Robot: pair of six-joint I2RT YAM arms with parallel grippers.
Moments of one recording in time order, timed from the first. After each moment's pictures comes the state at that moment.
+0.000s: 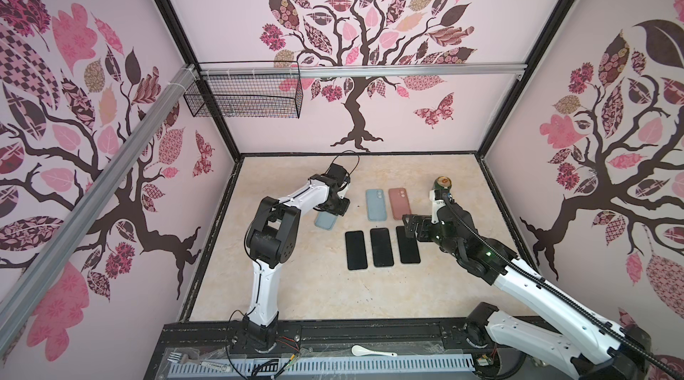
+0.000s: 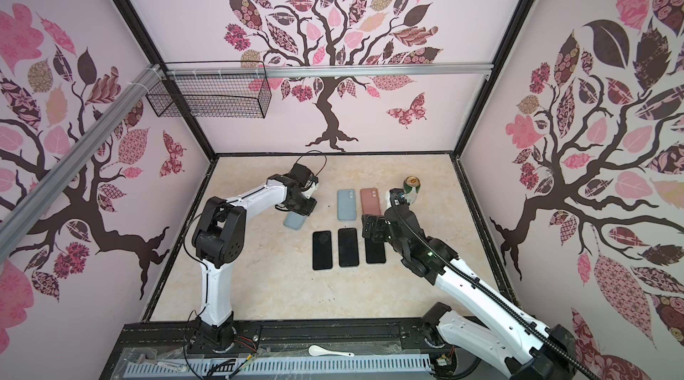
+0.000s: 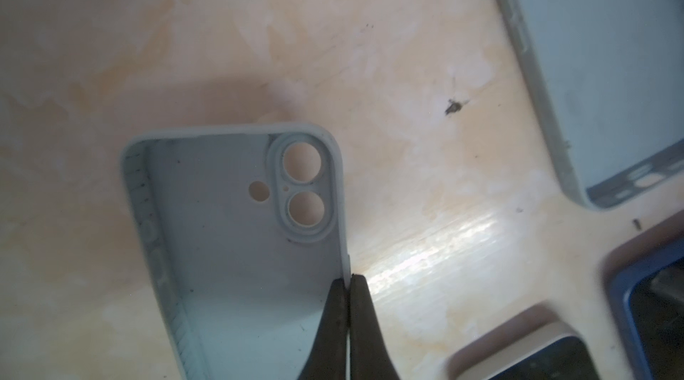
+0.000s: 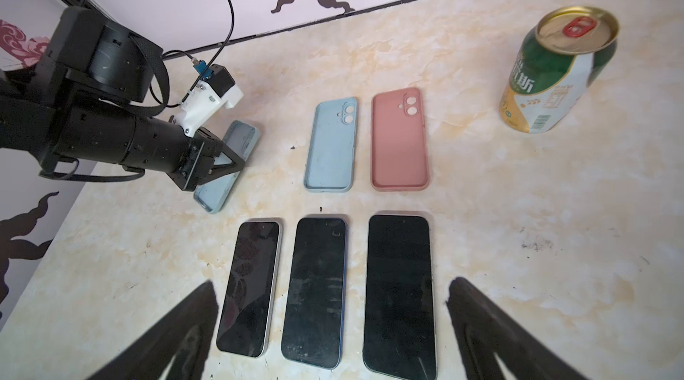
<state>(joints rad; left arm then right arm) -0.46 2.10 1.60 -0.72 0.05 -0.04 0.64 0.92 0.78 -0.41 0.24 0.55</state>
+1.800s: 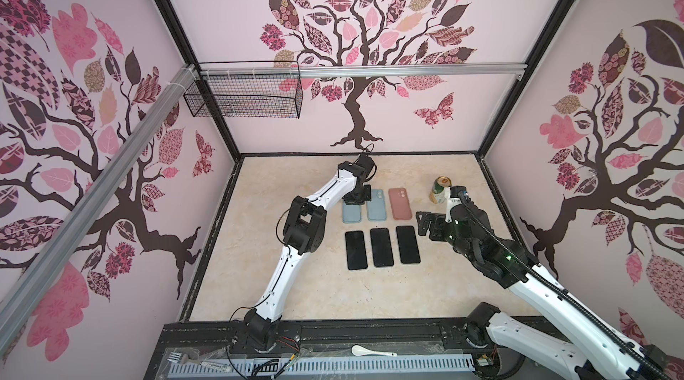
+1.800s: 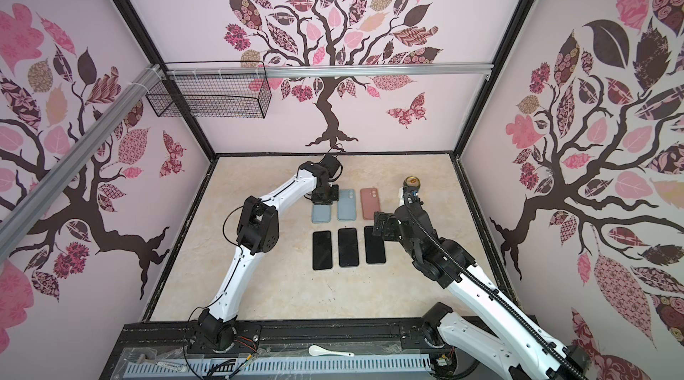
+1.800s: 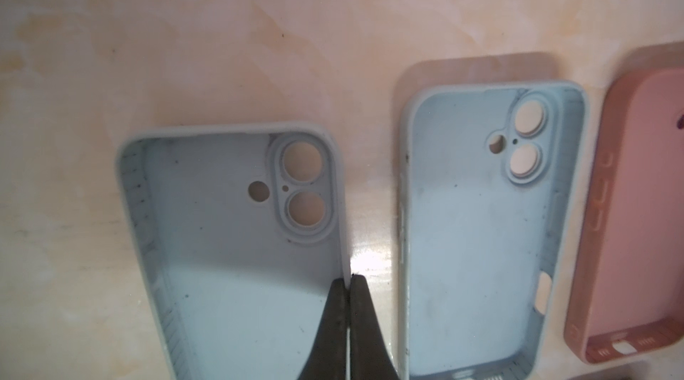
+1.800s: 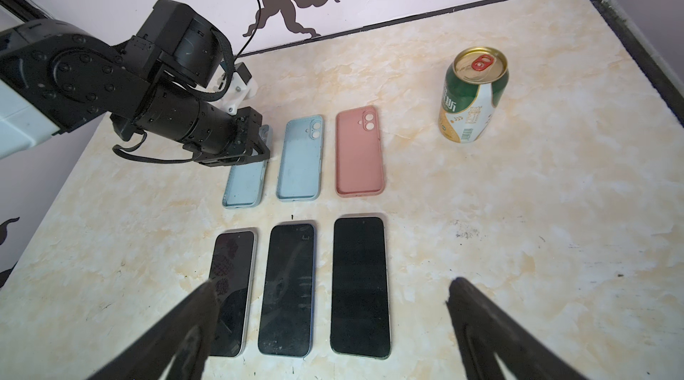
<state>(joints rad) -0.55 2.52 2.30 -1.07 0.01 -0.51 0.62 0.84 0.88 -0.60 0.32 0.53</state>
